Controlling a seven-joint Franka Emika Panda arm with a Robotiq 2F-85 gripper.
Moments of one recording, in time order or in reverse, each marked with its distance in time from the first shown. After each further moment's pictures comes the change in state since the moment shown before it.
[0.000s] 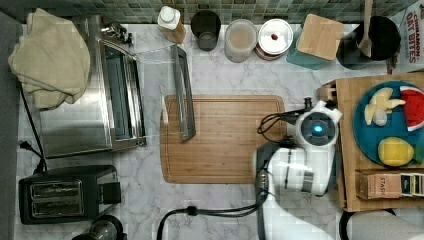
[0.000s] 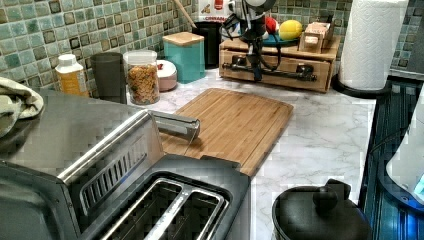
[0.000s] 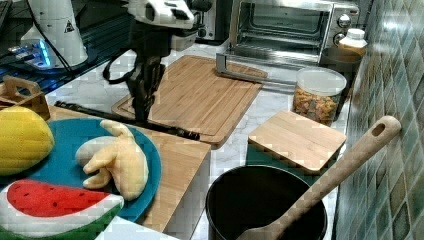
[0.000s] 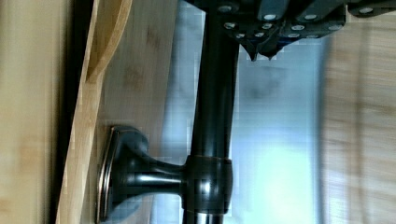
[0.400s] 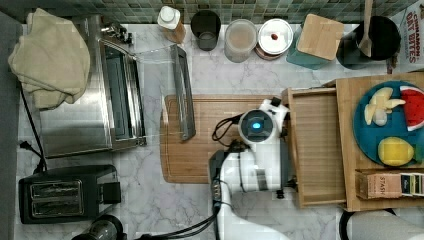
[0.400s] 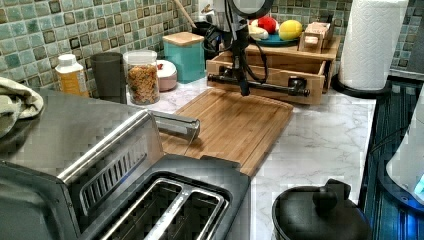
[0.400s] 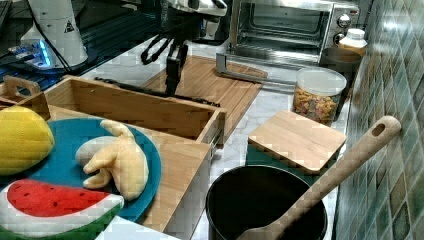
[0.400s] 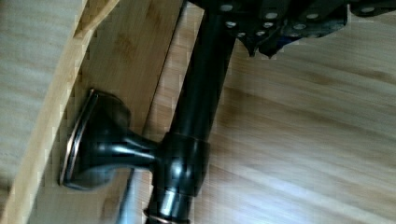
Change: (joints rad) arm 0.145 -0.068 0.079 -0.094 -0.024 -0.058 0.105
